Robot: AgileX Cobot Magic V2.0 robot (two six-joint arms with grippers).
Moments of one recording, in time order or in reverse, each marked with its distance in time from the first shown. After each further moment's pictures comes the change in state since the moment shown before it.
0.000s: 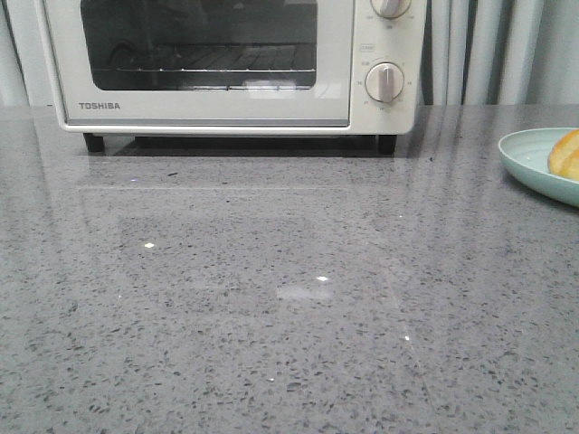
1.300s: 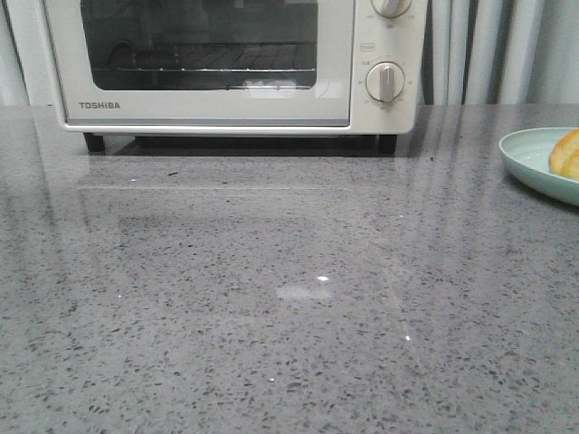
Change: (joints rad) left arm -0.311 1.055 -0.826 0.240 0.064 -0.009; right arm 0.237 0.796 -0.978 0.038 0.970 -0.192
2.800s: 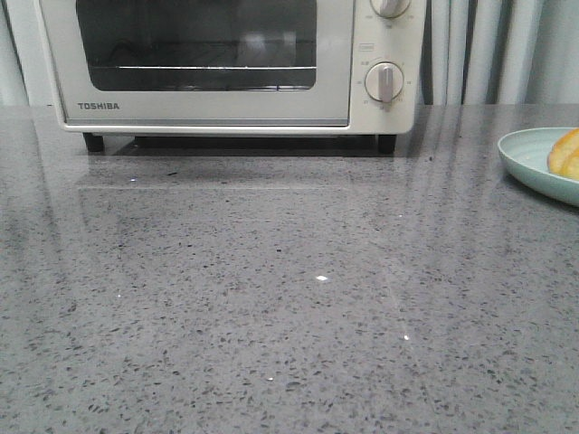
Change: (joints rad) left arm -0.069 0.414 -0.198 -0.013 0.117 -0.024; right arm 0.000 0.010 -0.029 -0.006 0.120 -0.023
